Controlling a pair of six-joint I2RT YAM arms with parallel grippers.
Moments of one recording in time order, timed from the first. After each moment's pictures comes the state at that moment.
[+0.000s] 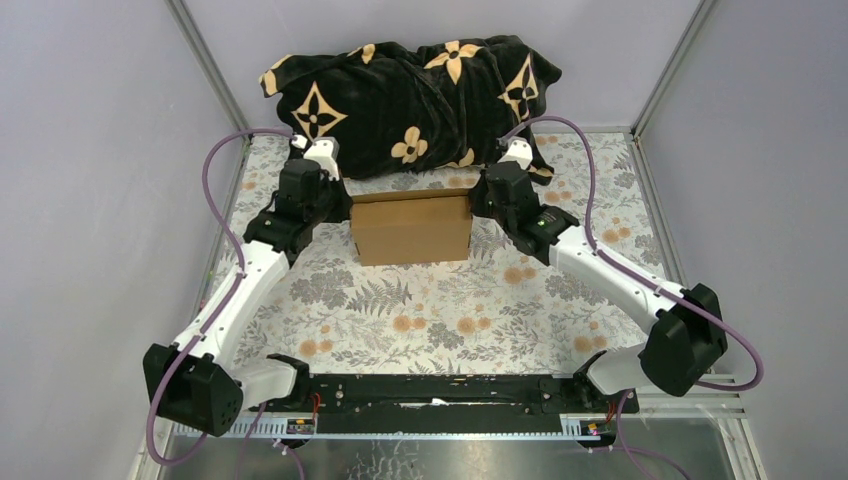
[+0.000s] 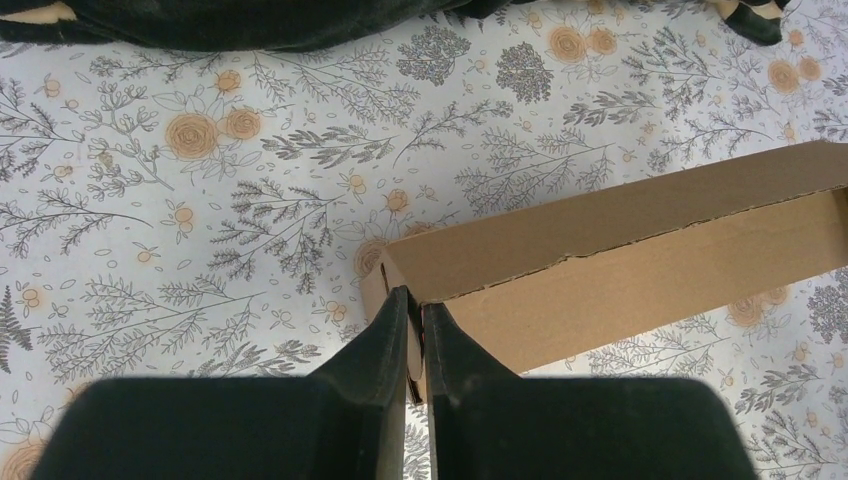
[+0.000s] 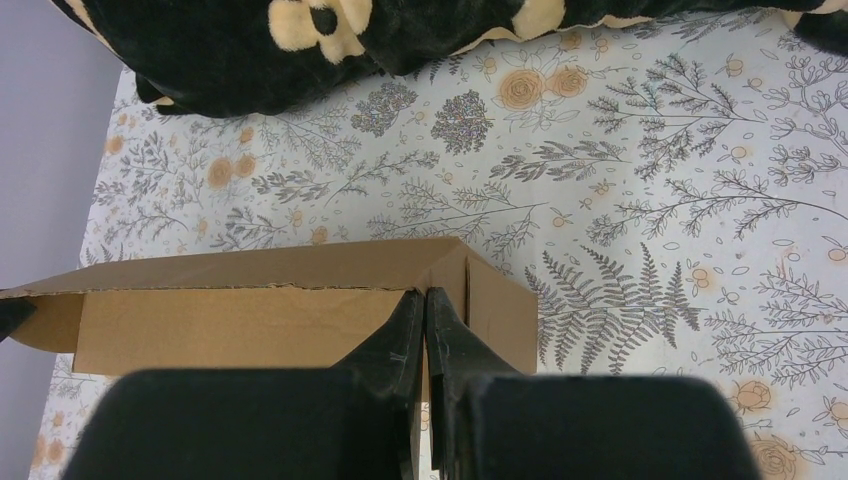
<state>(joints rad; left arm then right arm) -0.28 1.19 1.06 -0.40 0.04 -0.24 0.67 1.42 1.15 -0.21 0.32 0.60</state>
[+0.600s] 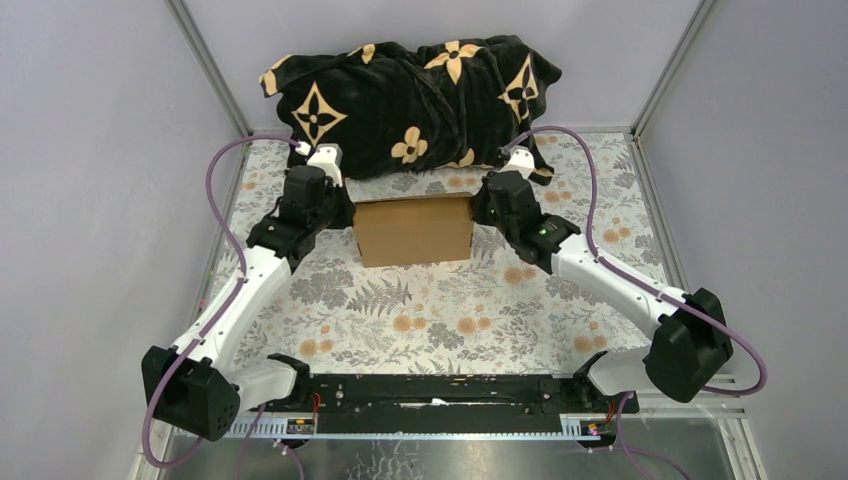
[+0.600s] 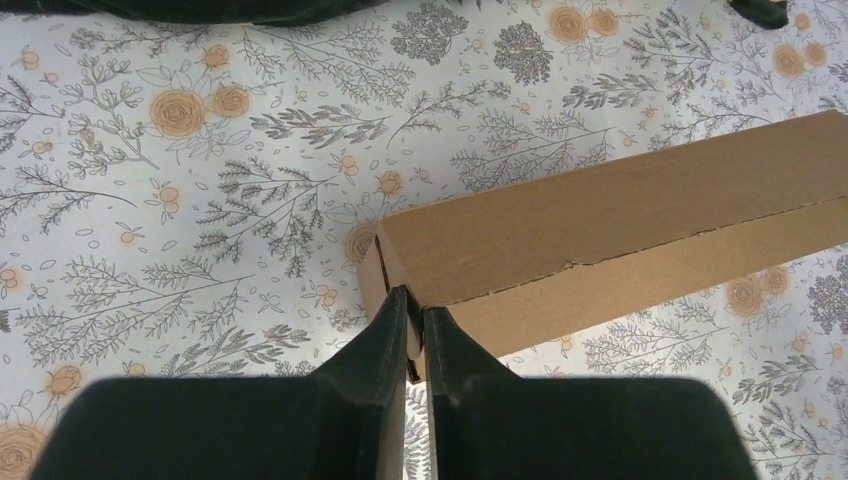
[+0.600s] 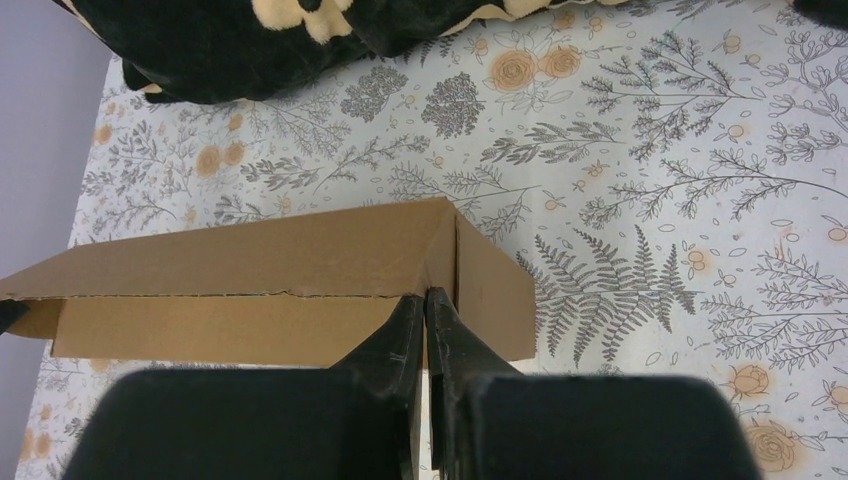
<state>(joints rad) -0.31 1.17 1.02 -0.40 0.01 -0.26 0.67 1.38 1.07 -0.18 0.33 0.61</state>
